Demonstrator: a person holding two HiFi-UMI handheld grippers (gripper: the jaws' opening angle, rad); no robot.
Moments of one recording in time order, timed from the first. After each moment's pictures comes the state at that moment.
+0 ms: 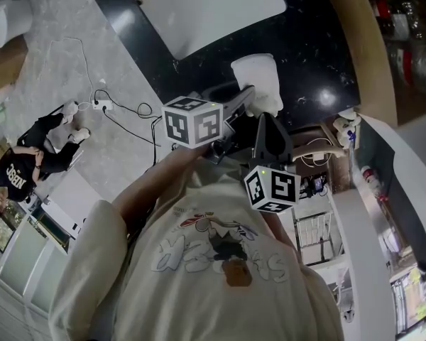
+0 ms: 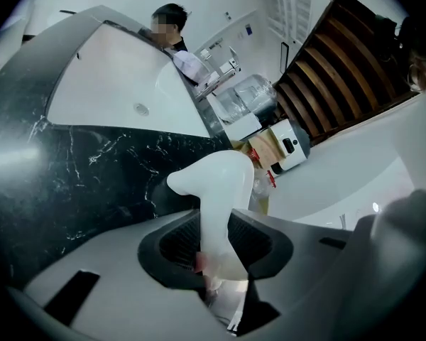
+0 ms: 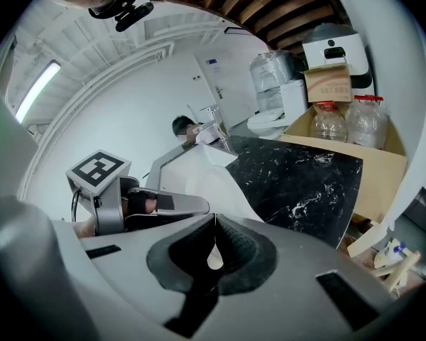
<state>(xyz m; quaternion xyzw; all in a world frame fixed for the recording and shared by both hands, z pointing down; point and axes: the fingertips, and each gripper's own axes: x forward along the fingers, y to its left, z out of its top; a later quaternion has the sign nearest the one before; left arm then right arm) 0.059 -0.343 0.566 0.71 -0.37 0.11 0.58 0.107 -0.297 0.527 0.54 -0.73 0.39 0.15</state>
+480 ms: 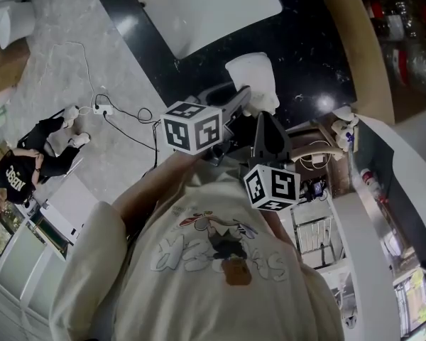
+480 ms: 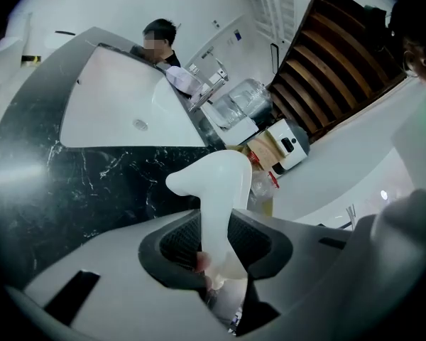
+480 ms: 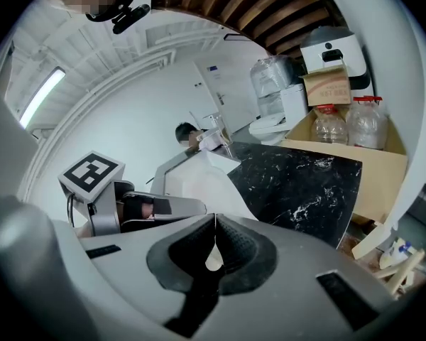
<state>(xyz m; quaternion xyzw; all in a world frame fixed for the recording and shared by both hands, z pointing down) 0.054 -0.337 0.546 0.73 -0.40 0.12 0.54 0.107 -0.293 0.513 0.54 -0.74 0.38 0.12</state>
